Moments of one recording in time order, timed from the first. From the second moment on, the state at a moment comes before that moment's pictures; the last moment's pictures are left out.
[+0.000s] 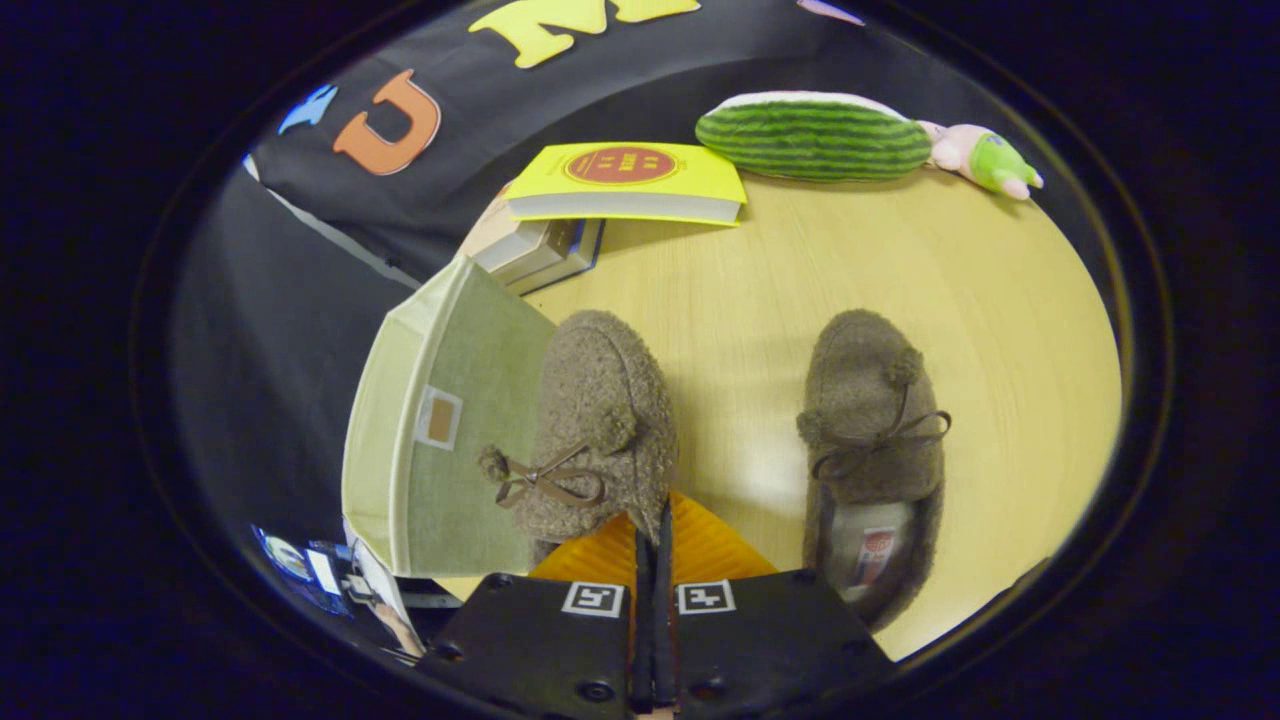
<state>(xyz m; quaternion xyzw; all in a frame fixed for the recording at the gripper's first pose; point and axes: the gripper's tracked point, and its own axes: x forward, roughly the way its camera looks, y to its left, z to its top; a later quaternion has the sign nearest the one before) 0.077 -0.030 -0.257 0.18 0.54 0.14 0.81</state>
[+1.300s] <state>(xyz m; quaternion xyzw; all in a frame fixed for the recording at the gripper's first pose) 0.094 0.187 -0.157 0.28 0.48 0.16 0.82</state>
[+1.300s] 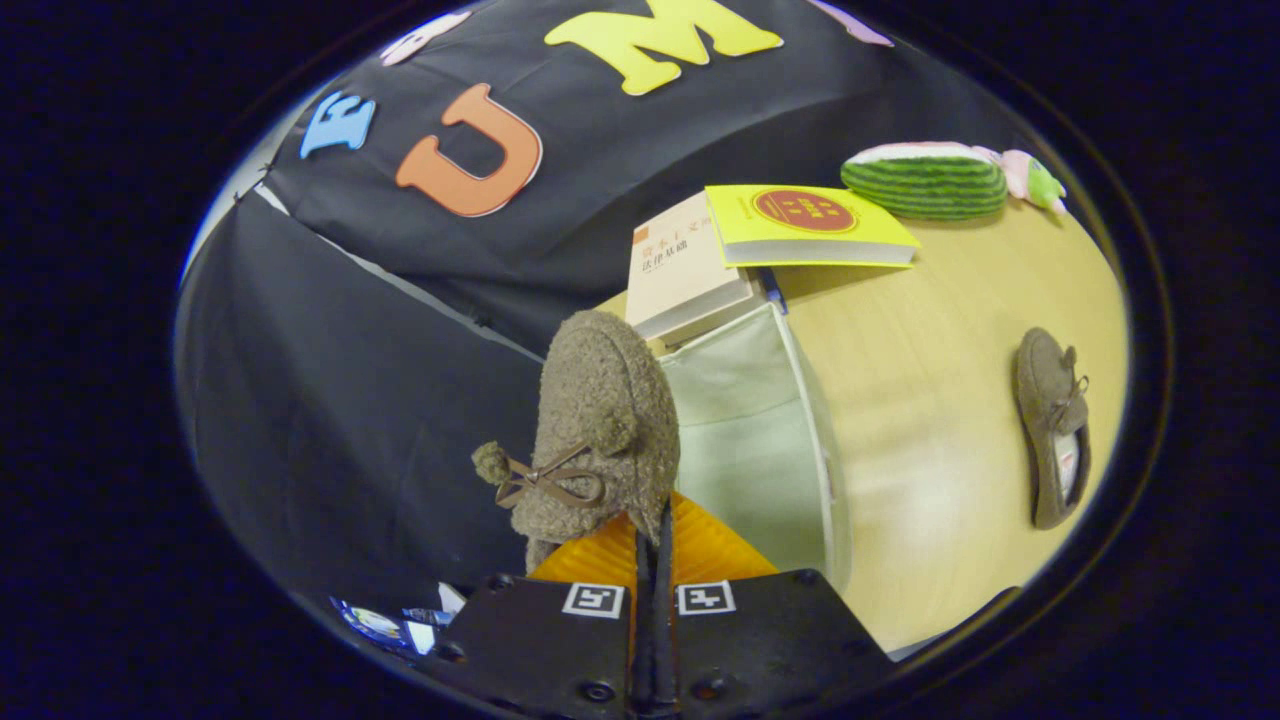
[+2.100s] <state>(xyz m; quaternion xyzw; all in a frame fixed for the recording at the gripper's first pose) 0.094 0.229 -0.248 0.22 0.49 0.14 0.83</state>
